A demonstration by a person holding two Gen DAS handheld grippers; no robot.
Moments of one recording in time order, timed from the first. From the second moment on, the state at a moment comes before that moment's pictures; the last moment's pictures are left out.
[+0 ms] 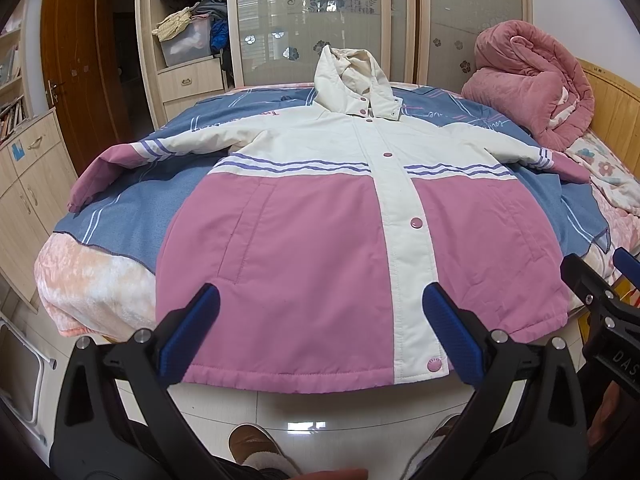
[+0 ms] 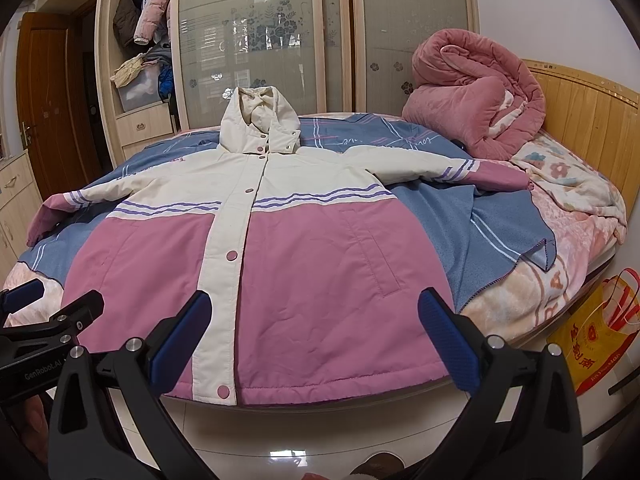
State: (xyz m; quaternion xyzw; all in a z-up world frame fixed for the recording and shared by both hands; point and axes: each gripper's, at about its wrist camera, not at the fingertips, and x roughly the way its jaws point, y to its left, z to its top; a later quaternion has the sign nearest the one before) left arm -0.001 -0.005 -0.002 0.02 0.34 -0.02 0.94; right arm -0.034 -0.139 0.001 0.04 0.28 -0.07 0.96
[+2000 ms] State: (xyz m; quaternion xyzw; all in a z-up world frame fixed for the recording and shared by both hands) left arm 0.028 0.022 -0.004 0.00 0.31 0.00 0.95; right arm -0.037 -0.134 0.008 0.05 0.23 -0.04 0.97
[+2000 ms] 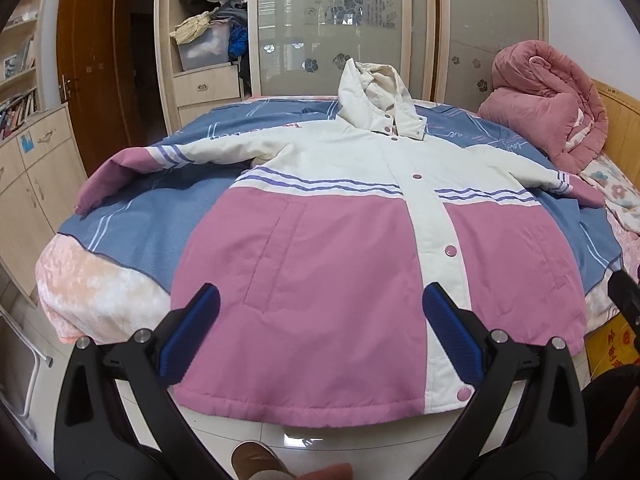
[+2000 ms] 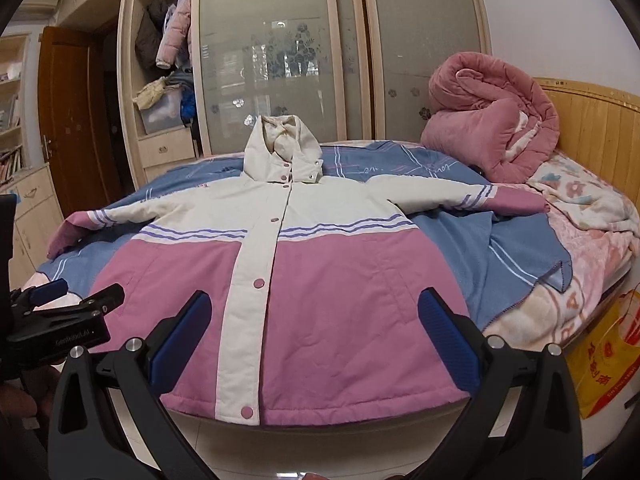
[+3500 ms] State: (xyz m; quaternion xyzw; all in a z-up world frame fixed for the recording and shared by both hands) left arm 0.170 -0.015 0.005 -0.05 0.19 -0.15 0.97; right arm 0.076 -0.475 -0.007 0.49 0.16 -0.10 0.85
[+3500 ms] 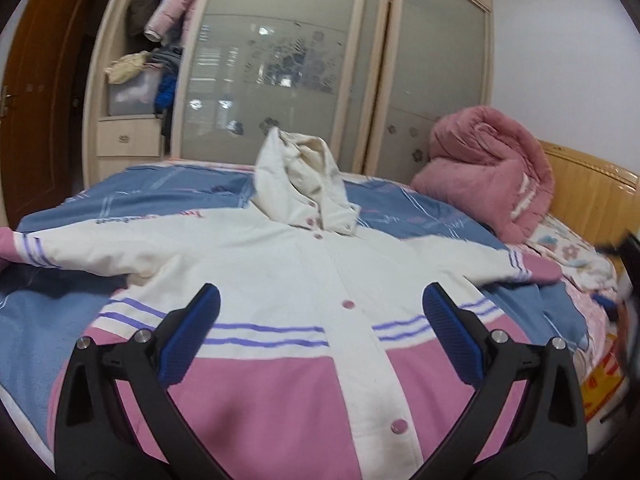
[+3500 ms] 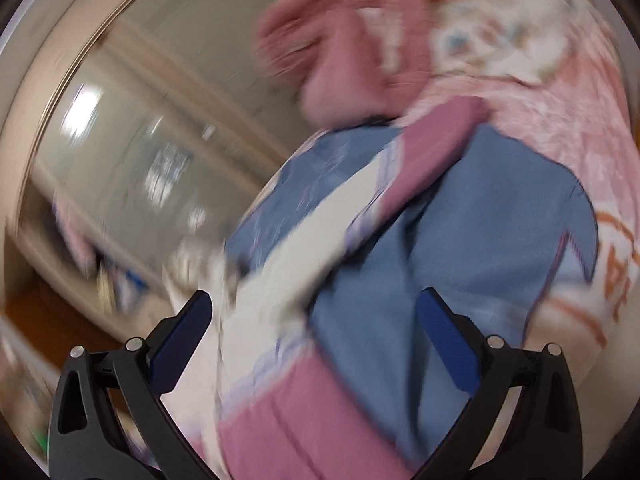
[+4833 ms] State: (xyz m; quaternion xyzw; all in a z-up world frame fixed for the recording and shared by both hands) left arm 0.148 0.031 0.029 -0.13 0.16 -0.17 0.96; right arm 0.303 -0.224 0.103 -0.01 0.16 -0.06 0.99
